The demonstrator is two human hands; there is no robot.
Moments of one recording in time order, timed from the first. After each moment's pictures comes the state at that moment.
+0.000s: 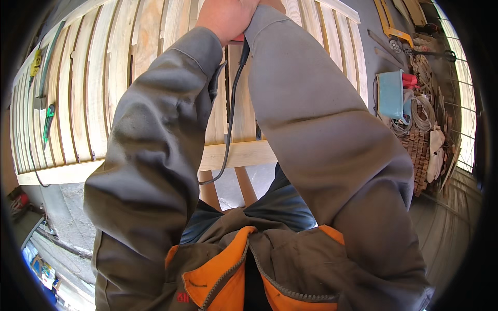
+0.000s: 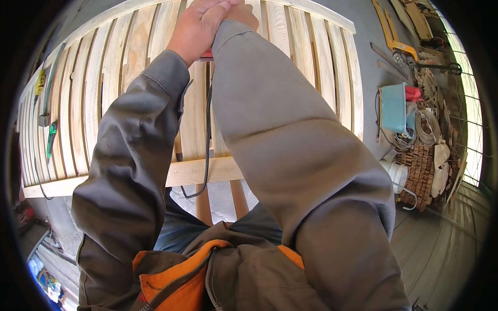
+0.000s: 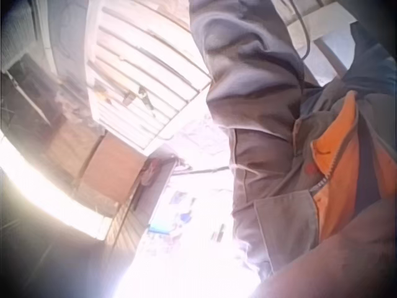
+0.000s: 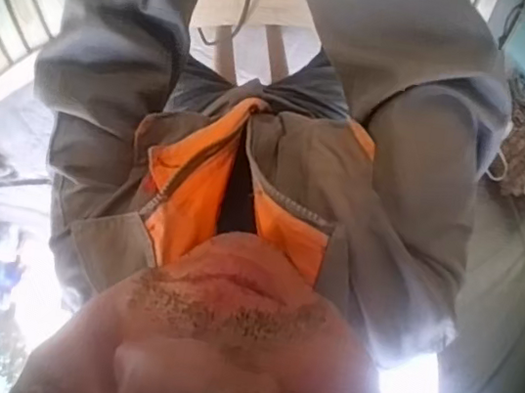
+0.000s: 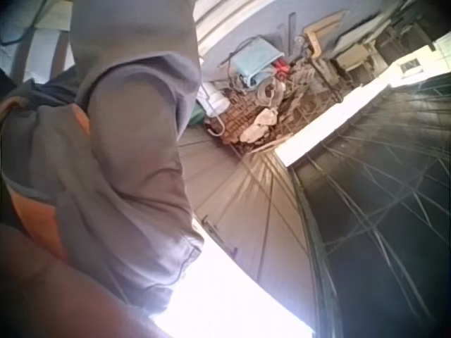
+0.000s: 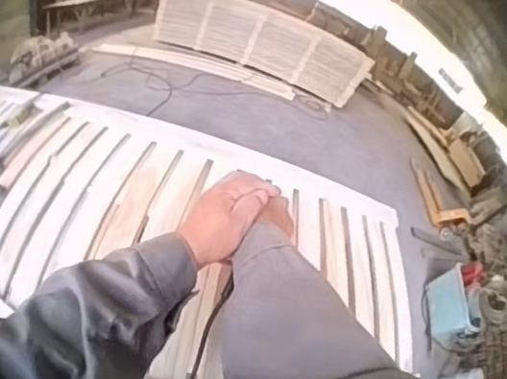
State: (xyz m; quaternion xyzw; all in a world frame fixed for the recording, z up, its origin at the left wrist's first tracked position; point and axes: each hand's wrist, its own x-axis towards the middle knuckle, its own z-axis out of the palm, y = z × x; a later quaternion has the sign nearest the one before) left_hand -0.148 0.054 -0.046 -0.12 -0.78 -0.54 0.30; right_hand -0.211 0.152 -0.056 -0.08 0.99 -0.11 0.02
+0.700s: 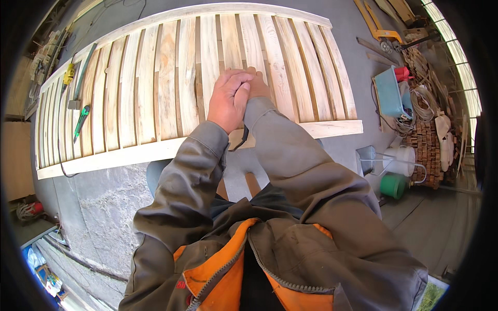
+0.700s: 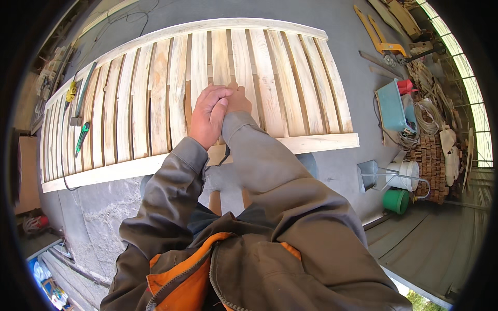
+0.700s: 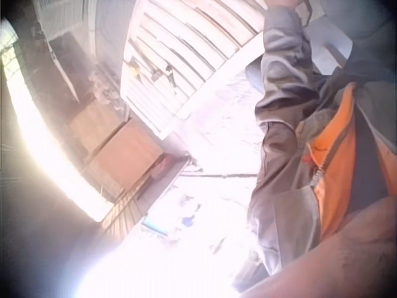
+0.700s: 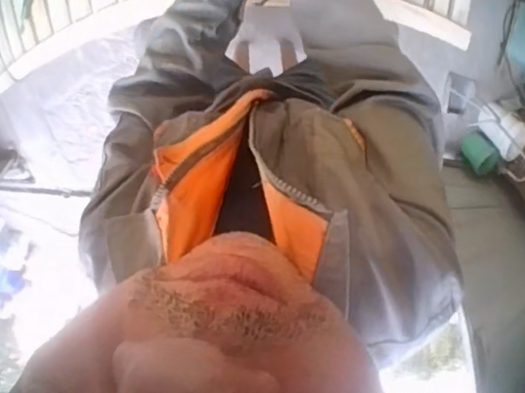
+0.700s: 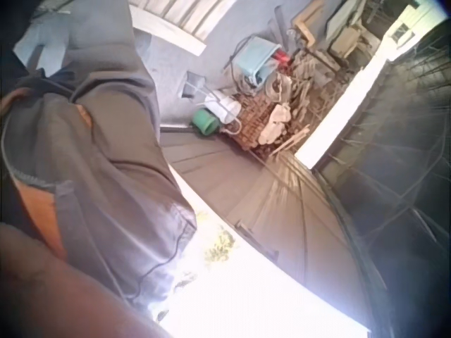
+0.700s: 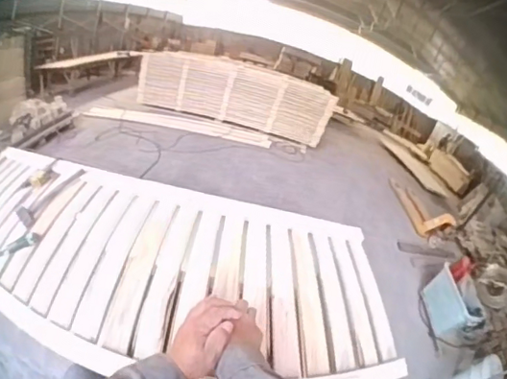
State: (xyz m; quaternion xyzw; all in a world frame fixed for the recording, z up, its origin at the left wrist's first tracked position) left_hand 0.044 0.138 -0.043 -0.08 -0.80 -0.55 0.25; right_hand -0.051 0.228 -0.092 -0.15 0.98 -0.11 0.11
